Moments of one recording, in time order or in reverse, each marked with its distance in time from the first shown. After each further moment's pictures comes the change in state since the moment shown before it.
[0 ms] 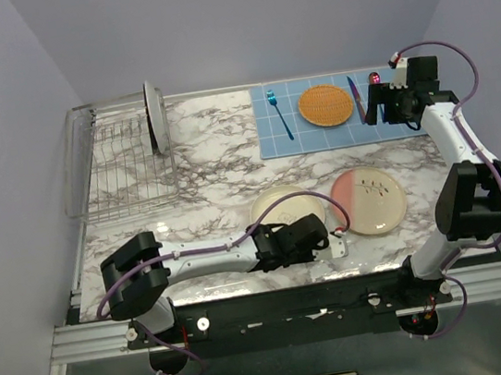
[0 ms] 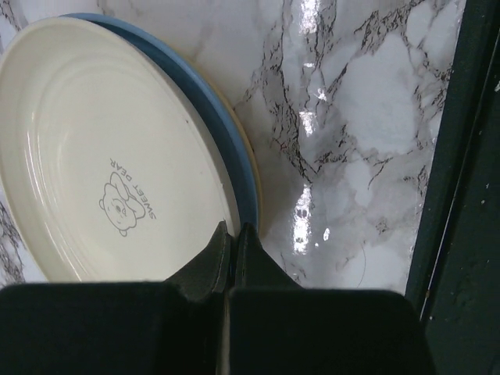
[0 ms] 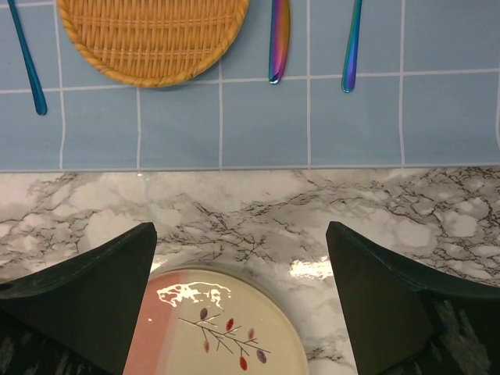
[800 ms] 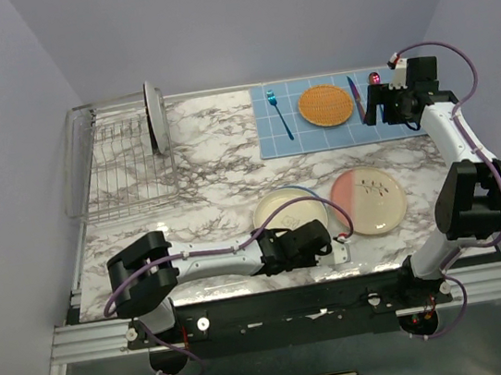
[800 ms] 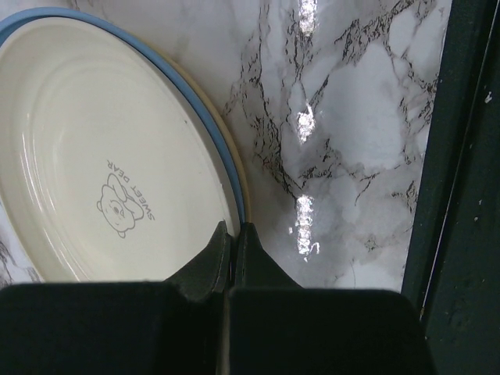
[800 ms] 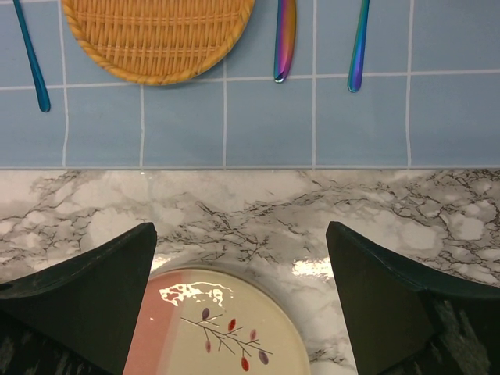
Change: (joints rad) left arm -0.027 0.036 -0.016 0.046 -0.001 0.002; right arm 0.000 0.007 0.000 0.000 -0.012 -0.002
